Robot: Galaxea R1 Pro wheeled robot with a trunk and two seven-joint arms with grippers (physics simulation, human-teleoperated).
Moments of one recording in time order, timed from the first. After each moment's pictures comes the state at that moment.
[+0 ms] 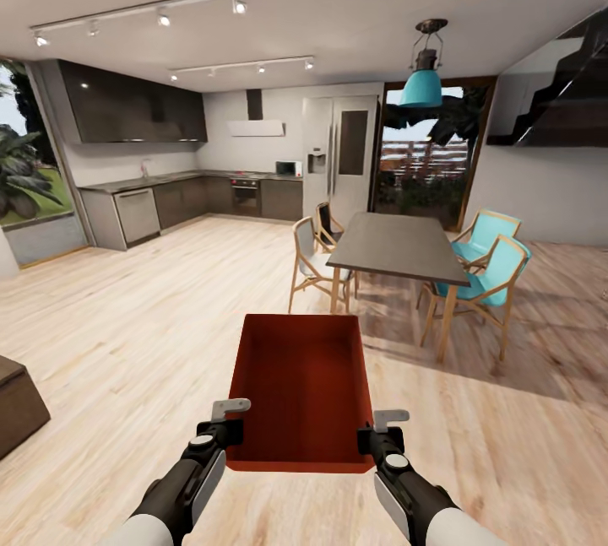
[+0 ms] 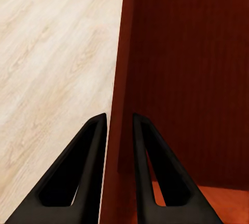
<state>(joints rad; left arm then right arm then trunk) -0.51 -0.11 -0.03 -0.61 0.05 0.21 0.19 -0.59 0.11 0.18 -0.32 -0.07 -0.10 -0.22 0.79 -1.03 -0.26</state>
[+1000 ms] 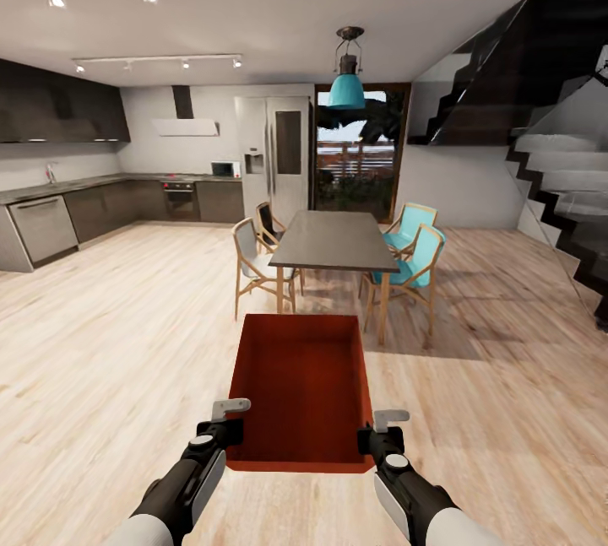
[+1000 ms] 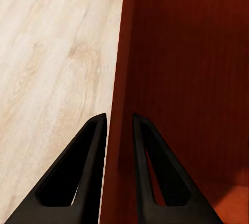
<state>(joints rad) -0.51 -0.11 -0.03 -0.61 0.05 0.21 0.19 -0.59 0.11 0.18 -0.32 -0.07 -0.10 -0.22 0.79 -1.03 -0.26</state>
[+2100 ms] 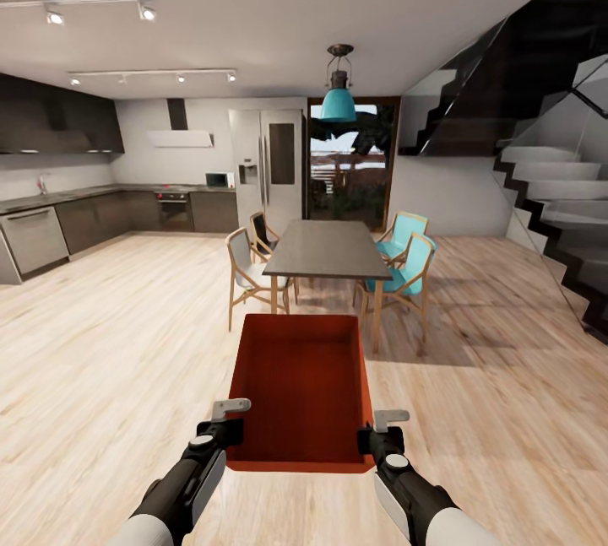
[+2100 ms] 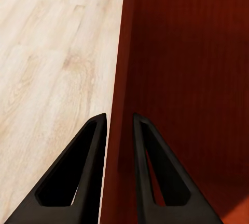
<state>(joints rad) -0.51 -0.11 -0.03 -0.61 0.05 0.21 0.19 -0.59 0.11 0.18 -0.32 -0.07 -0.10 -0.22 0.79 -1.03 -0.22</state>
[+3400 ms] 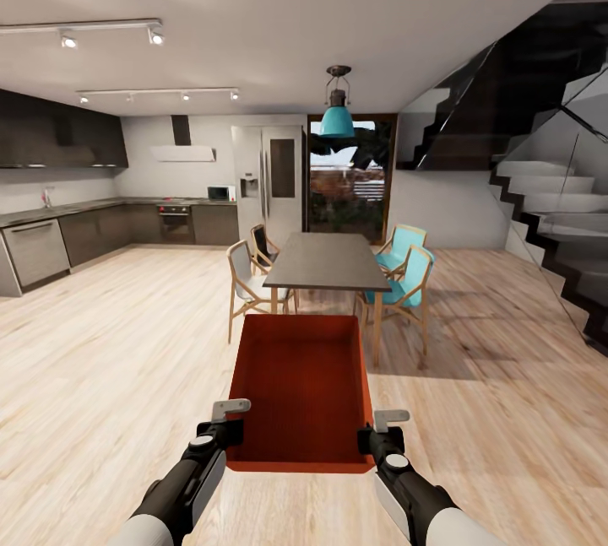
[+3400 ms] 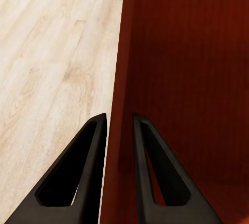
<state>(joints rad) -0.51 -0.11 -0.03 -0.60 0.05 0.20 0.19 -0.59 0.11 0.18 -0.32 -0.07 -0.10 -0.22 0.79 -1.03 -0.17</state>
